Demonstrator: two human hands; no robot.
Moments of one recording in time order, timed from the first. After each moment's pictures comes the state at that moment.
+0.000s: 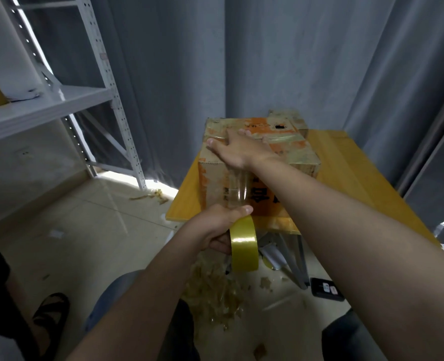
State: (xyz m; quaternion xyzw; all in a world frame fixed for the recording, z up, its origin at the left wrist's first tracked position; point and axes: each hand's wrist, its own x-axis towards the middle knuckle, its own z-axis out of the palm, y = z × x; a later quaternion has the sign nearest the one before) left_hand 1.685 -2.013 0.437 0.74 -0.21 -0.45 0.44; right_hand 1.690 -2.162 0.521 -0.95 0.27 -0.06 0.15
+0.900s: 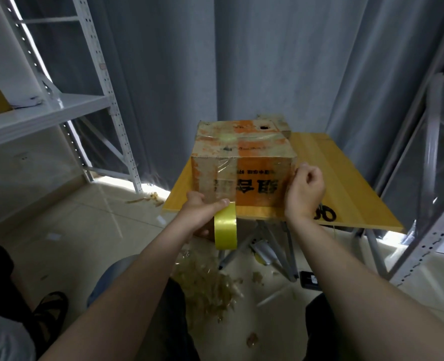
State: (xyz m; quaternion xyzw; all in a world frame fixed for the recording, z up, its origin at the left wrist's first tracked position) left_hand 1.679 -1.991 0.432 0.82 -0.18 -0.27 0.47; right_hand 1.547 -2.164 0.436 -0.54 0.36 -0.59 0.48
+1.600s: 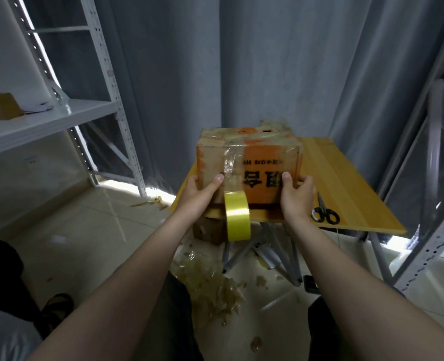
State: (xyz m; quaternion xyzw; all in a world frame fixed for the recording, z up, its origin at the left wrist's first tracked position) left_hand 1.682 -1.981 0.460 0.78 -0.21 -0.19 0.56; right_hand 1.556 -2.159 0.434 -0.63 0.48 -0.41 0.45
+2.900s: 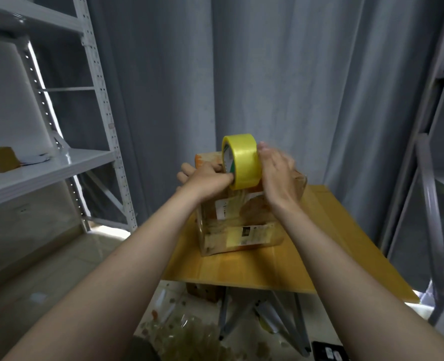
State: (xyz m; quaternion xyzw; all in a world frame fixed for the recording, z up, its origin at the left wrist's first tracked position) left_hand 1.717 -2.065 0.605 0.87 -0.32 -0.08 0.37; right_hand 1.599 -2.170 0.592 -0.74 0.21 -0.47 0.44
